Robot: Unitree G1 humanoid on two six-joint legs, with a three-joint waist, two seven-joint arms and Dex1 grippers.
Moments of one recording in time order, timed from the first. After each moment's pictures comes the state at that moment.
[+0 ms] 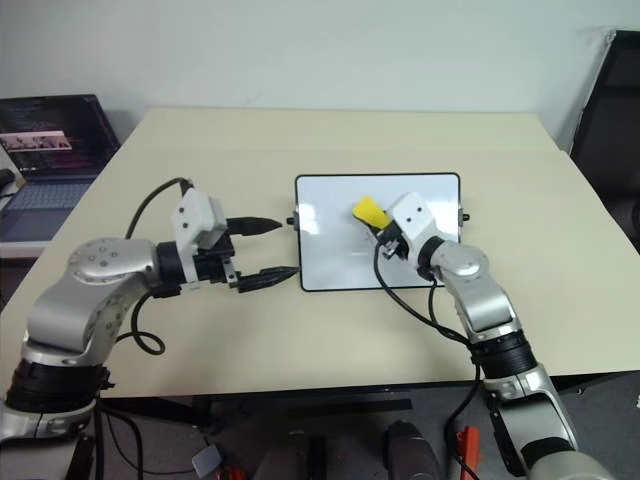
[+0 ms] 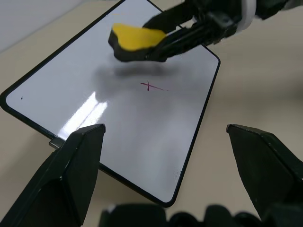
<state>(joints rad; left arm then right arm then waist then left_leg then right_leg) -0.46 0.77 0.01 -0.24 -0.43 0.51 -0.97 -0.63 -0.35 0.19 0.08 0.05 0.36 0.51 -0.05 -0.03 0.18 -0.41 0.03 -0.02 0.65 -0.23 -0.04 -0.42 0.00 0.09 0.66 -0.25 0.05</state>
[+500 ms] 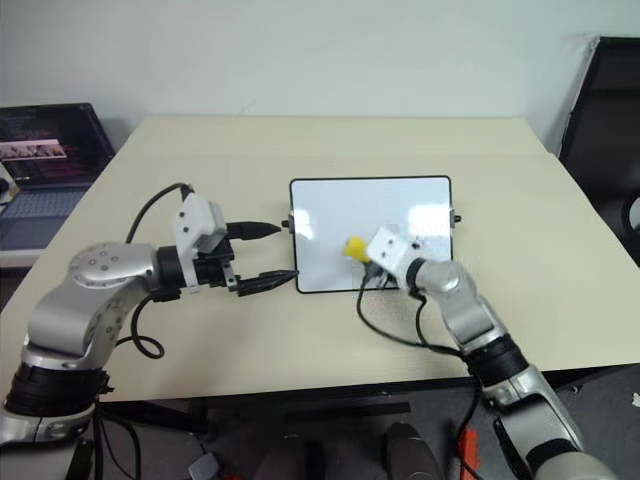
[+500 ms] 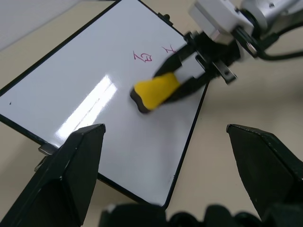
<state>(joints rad) -0.44 0.77 0.02 -0.24 -0.43 0.51 -0.97 -0.56 -0.39 0.40 0.13 -0.14 0.29 0.62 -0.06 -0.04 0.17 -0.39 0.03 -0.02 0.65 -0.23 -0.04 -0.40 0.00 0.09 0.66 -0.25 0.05</state>
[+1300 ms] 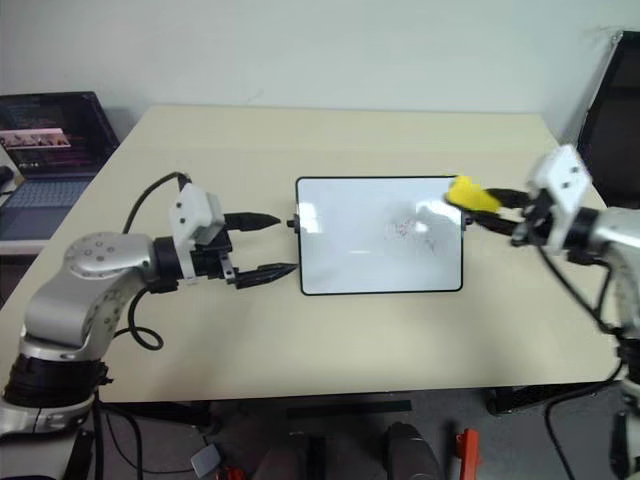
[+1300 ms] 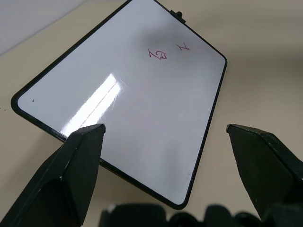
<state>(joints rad) -0.49 0.78 0.01 -0.21 -0.42 0.50 -0.99 -0.51 -0.95 -0.22 -0.02 0.34 0.45 1.01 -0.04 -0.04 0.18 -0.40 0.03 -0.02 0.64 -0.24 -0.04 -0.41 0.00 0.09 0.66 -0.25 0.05</state>
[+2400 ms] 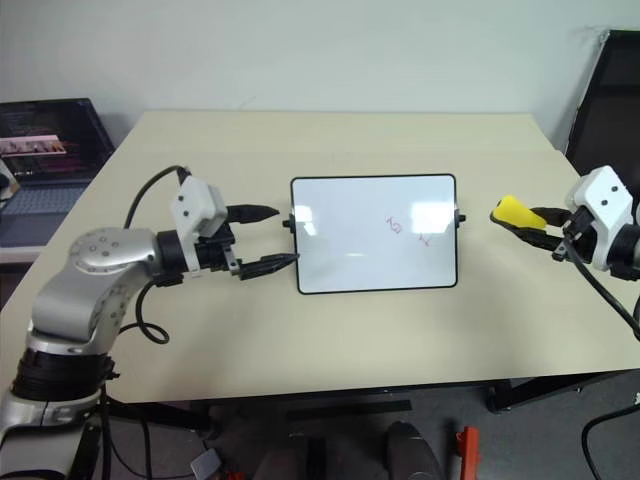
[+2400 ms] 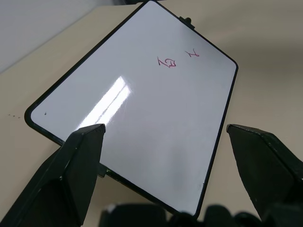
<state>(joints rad) -0.51 0.76 0.01 -0.19 -0.40 0.49 -0.95 -0.45 -0.97 -0.24 0.06 0.32 0.38 1.02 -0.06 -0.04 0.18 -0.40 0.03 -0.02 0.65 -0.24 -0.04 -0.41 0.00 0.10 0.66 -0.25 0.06</state>
